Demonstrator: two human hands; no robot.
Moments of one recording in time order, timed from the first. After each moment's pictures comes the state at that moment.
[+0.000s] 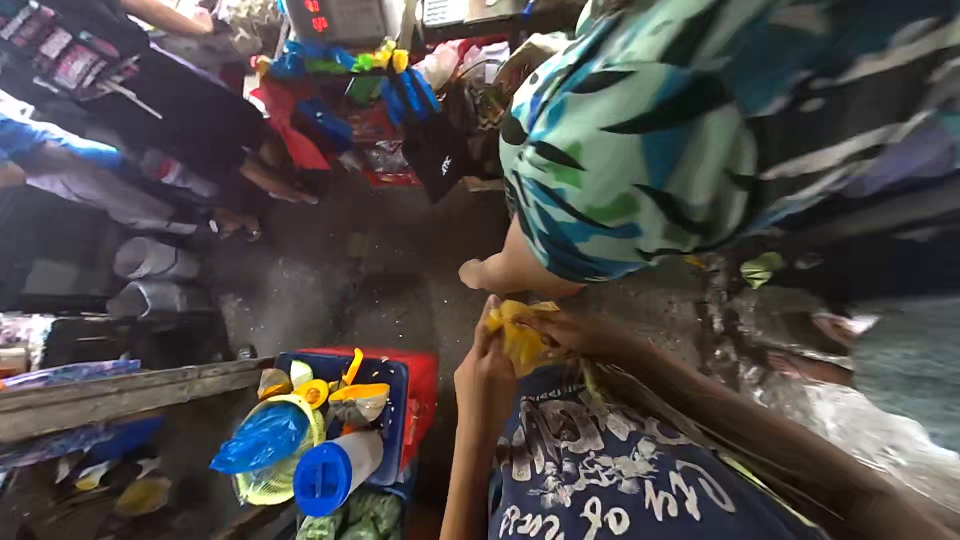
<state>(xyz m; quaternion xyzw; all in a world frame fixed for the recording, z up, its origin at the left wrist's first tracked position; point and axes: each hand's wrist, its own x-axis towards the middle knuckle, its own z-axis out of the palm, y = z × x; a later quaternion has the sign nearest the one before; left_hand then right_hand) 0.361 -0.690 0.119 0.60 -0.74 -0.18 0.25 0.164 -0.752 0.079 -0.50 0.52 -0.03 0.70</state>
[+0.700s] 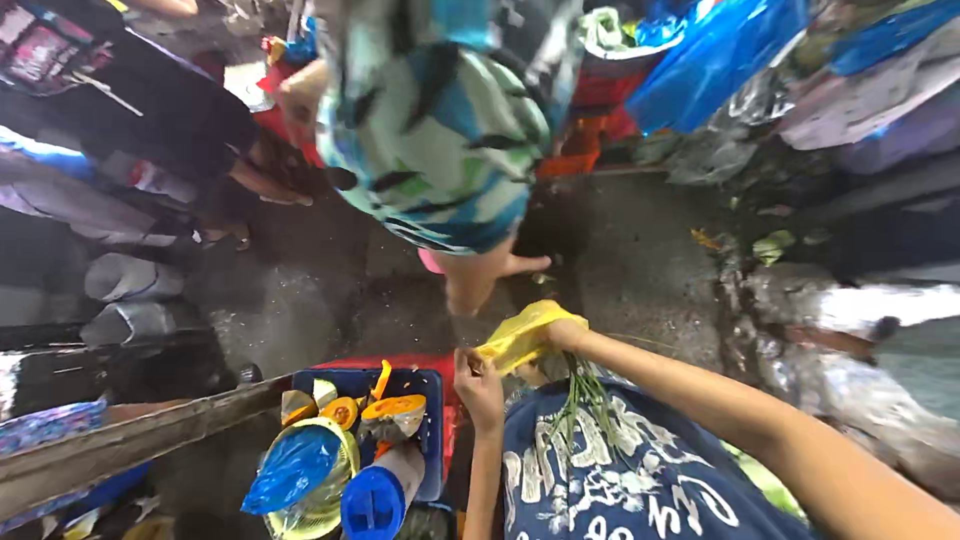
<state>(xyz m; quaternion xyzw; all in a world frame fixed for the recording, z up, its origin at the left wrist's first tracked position) 0.506 -0.732 0.021 0.68 -0.49 -0.32 0.44 0.322 -0.804 -0.004 -0.61 0.57 0.25 0.49</state>
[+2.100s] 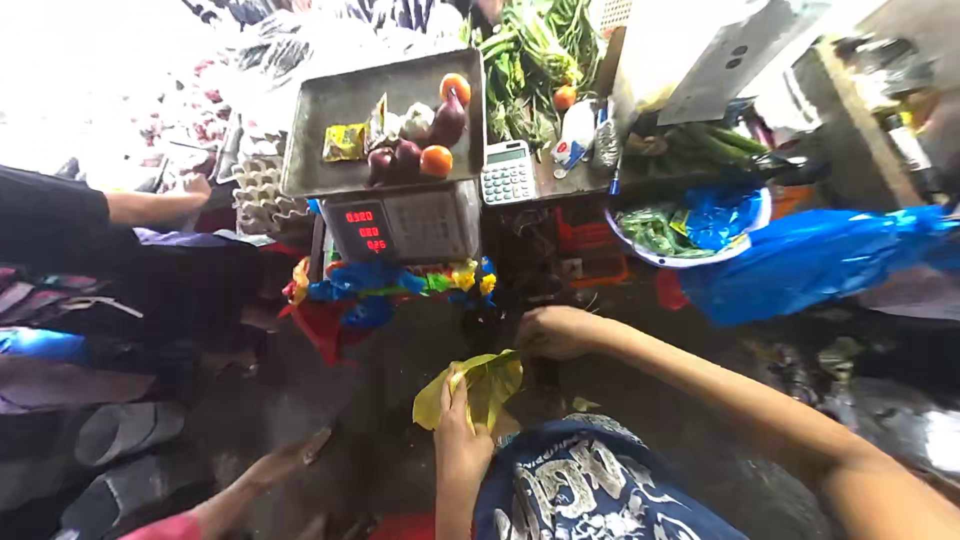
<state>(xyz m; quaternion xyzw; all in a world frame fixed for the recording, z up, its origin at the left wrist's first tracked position) 0.514 -1.227 0.125 0.65 -0.66 -0.35 0.14 0.247 -1.323 0.100 -0.80 0.45 -0.06 0.40</state>
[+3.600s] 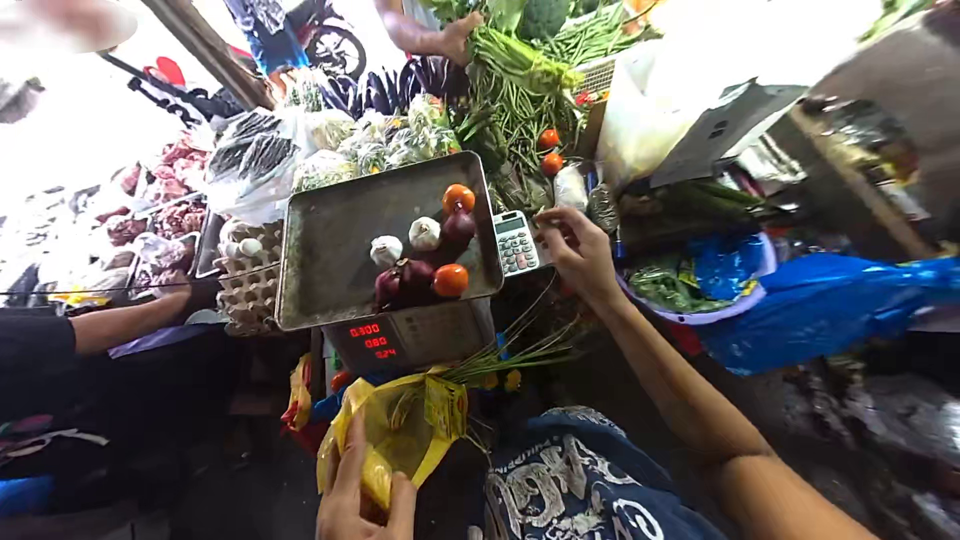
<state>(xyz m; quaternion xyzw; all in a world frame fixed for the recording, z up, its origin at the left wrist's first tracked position) 0.555 -1.383 0.276 0.59 -0.70 -0.28 0.29 0.207 -1.479 0.178 -0.54 0.63 -0.52 0.20</state>
